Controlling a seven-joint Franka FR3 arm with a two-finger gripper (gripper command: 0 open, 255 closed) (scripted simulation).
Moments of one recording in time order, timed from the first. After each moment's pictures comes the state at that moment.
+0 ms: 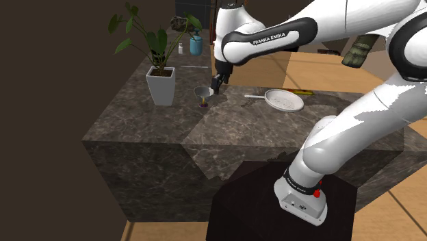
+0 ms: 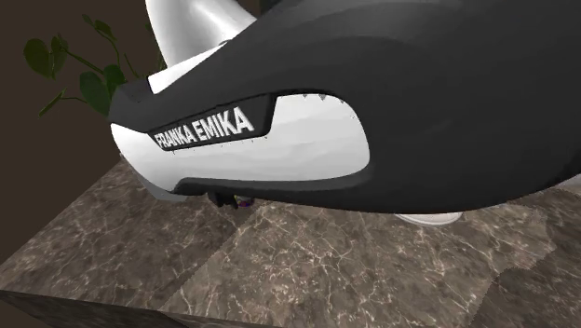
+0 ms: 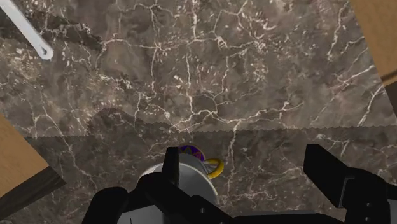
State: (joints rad) arm 0.00 -0.34 -0.01 -2.34 -0.21 2.11 -0.06
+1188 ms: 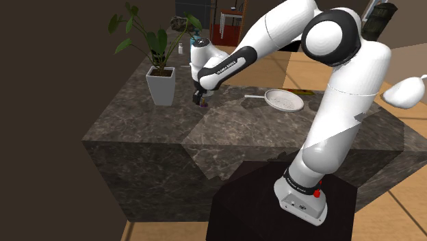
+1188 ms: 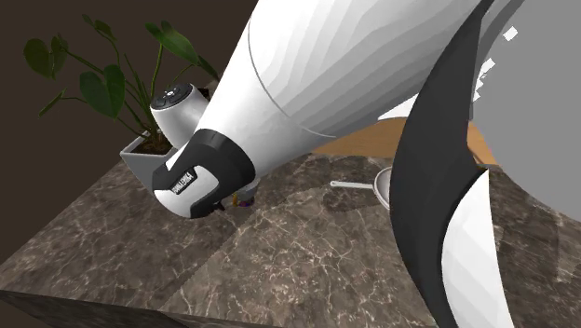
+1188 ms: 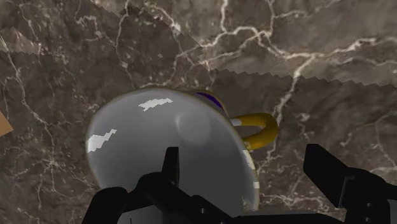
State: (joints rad) arm -0.02 0.16 -0.01 -2.13 -0.39 2.44 -0.05
